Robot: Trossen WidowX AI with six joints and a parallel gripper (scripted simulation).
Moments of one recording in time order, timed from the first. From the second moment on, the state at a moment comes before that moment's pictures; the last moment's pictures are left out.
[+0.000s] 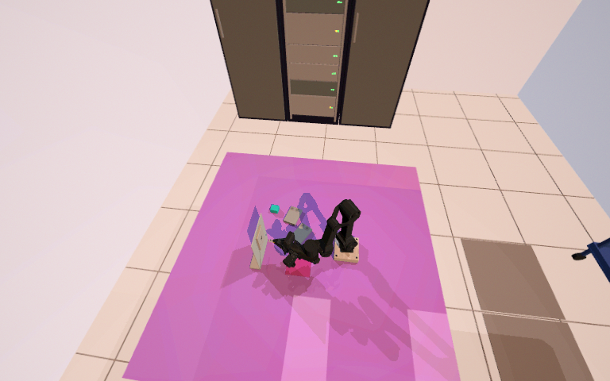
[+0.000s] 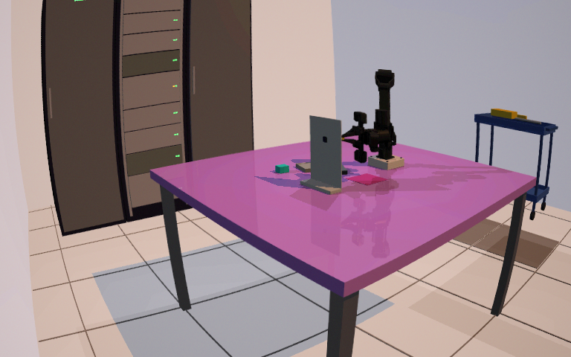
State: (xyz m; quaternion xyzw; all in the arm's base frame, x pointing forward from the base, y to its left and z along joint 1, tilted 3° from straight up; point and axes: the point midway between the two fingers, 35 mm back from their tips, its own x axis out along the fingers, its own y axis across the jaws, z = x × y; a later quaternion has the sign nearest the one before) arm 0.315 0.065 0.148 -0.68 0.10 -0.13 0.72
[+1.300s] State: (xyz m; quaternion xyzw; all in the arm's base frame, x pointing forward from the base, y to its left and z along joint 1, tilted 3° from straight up) arm 0.295 0.067 0.166 -0.68 0.11 -0.12 0.72
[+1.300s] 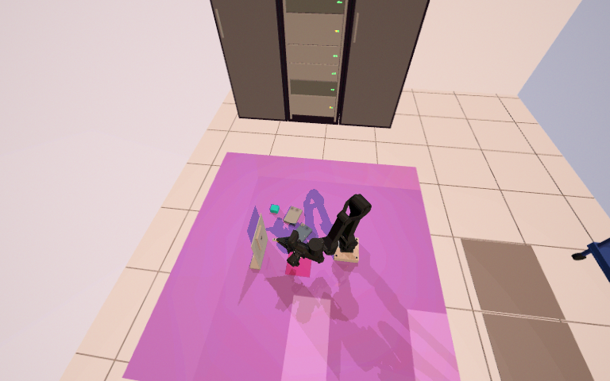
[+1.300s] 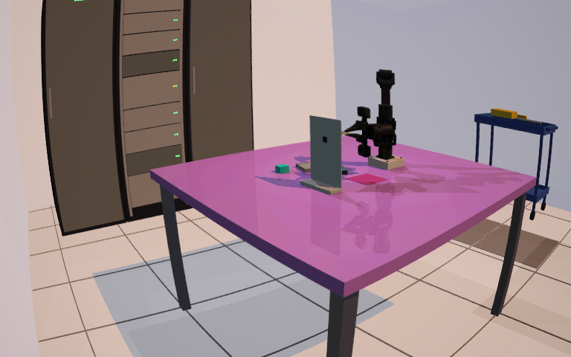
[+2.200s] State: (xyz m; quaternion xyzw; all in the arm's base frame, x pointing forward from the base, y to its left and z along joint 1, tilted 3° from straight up) arm 0.277 0.059 0.204 -0.68 0.10 -0.12 0.72
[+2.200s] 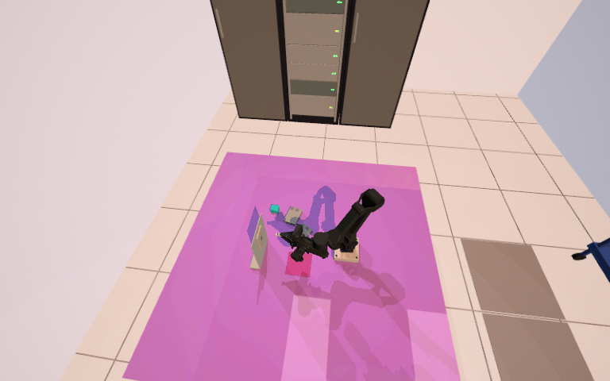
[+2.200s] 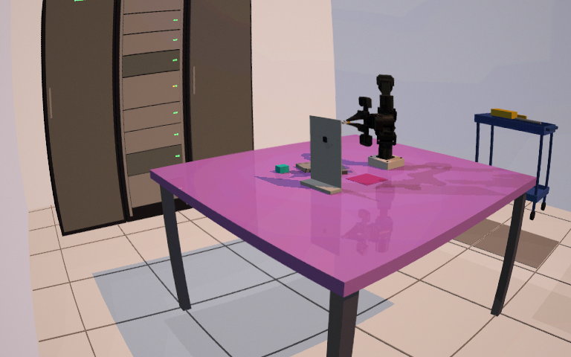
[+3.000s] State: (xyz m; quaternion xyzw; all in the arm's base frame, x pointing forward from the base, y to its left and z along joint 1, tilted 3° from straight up) arm 0.289 0.075 0.158 -0.75 0.12 0.08 0.64
